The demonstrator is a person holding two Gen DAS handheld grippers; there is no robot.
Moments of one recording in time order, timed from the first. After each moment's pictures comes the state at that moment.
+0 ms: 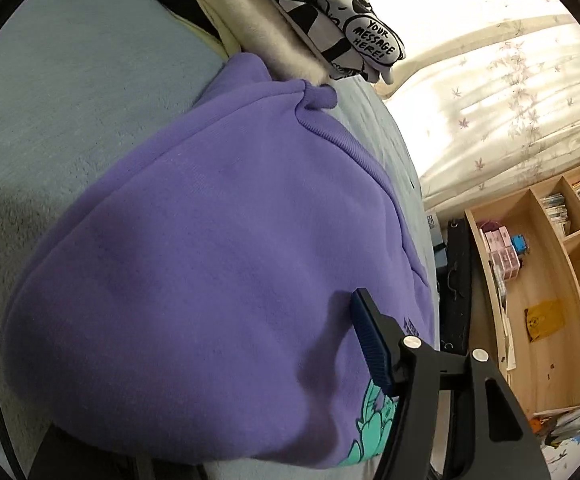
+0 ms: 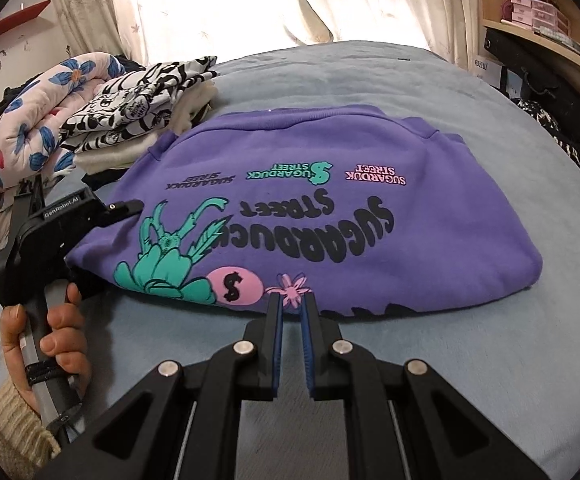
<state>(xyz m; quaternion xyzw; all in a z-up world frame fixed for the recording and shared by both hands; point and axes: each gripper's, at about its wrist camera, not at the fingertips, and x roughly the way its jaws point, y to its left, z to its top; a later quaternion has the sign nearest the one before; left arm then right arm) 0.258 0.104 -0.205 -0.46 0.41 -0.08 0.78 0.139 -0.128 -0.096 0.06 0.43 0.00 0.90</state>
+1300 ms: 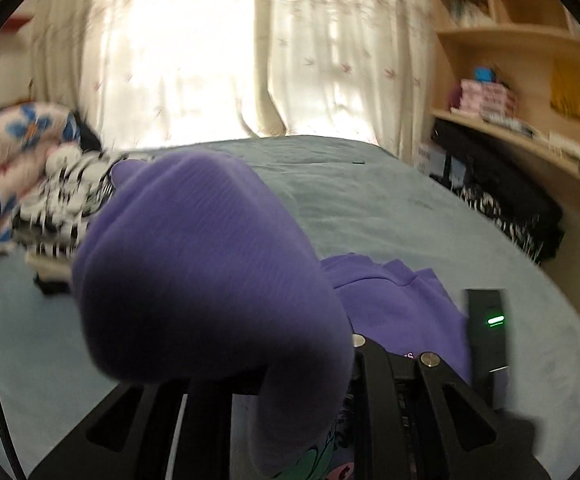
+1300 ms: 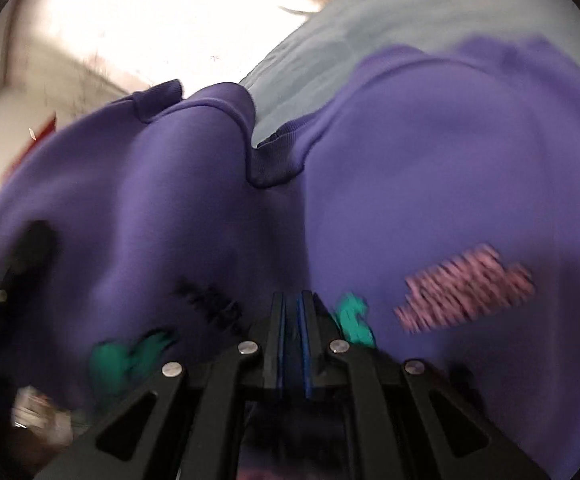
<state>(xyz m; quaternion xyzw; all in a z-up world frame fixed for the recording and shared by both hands) 0.264 -0.112 -0.034 0.00 0.29 -0.07 0.96 0.244 -0.222 -0.140 0.36 0.44 0.18 0.80</state>
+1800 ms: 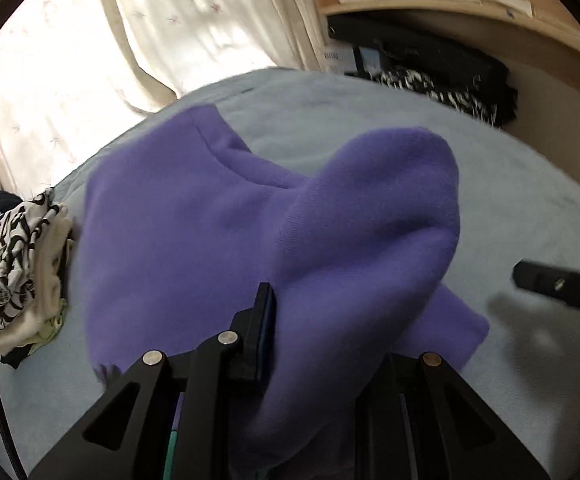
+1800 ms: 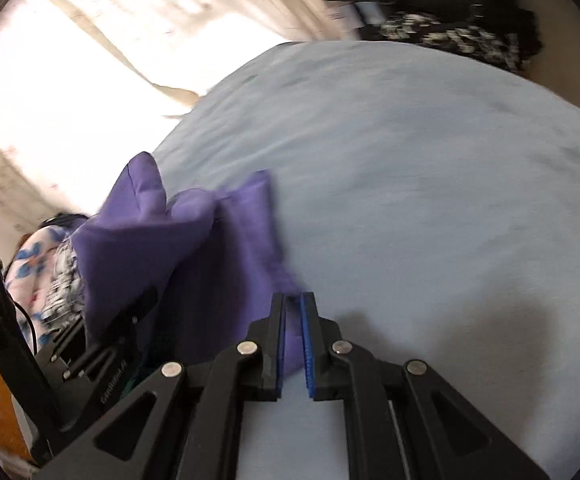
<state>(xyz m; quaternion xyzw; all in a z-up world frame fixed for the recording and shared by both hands) 0.281 -0.288 -0.101 0.18 0.37 -0.17 0.89 0.120 -0.376 -0.093 0.33 0.38 -0.10 0.86</state>
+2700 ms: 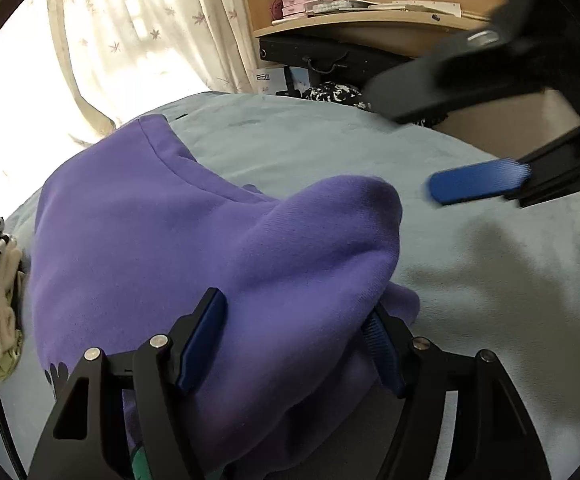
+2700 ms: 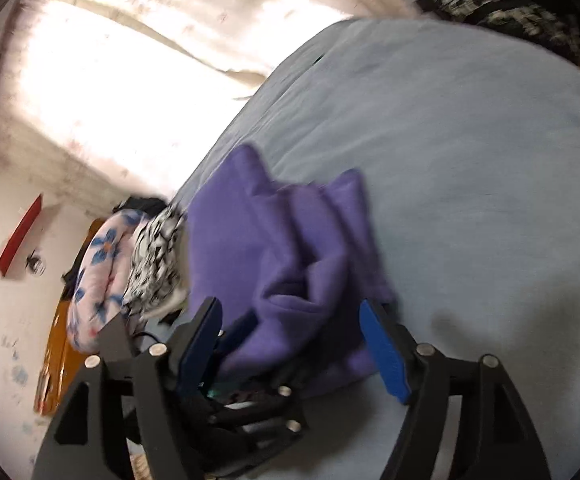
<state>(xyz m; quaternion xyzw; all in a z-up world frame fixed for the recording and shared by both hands) 0.255 -0.273 -0.102 0.16 0.34 -0.30 0.88 0.159 -0.374 -0.041 0.37 0.40 0.08 0.83</state>
